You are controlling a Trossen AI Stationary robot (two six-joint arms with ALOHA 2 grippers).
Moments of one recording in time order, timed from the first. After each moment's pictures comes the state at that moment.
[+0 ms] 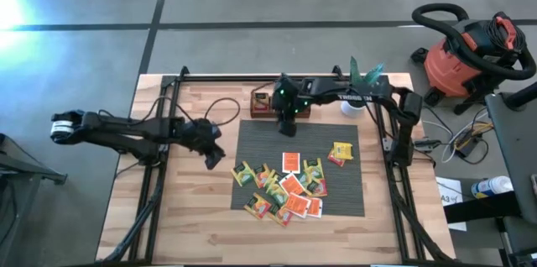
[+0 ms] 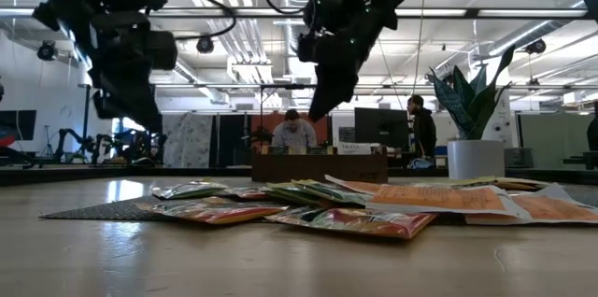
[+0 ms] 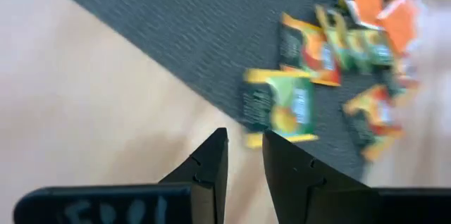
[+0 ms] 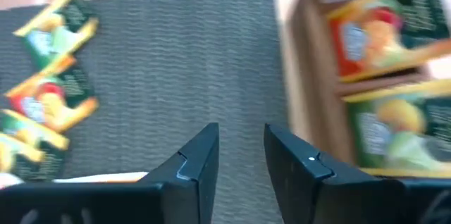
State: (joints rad) left arm 0.07 0.96 0.48 -0.34 0.14 -0.61; right arm -0.32 1.89 1.47 -0.62 -0.19 -0.10
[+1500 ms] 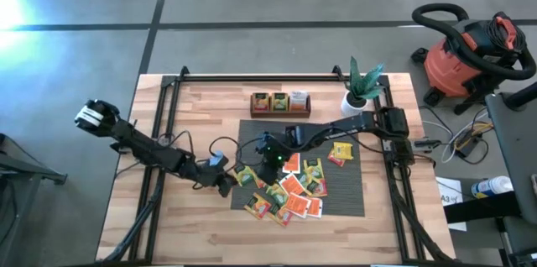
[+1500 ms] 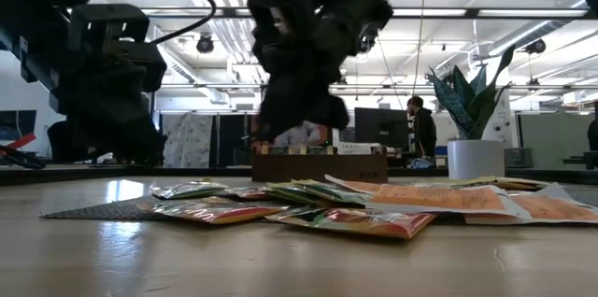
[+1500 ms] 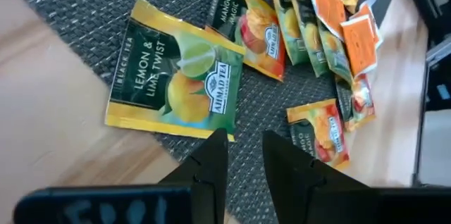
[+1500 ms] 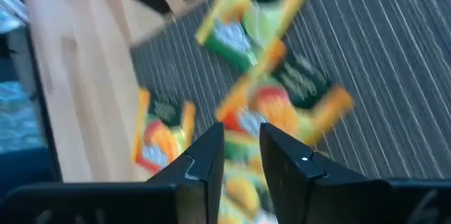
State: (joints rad) left arm -0.41 1.33 0.41 0.21 -0.26 -1.17; right arm 0.03 2.01 1.45 -0.43 -0.29 0.63
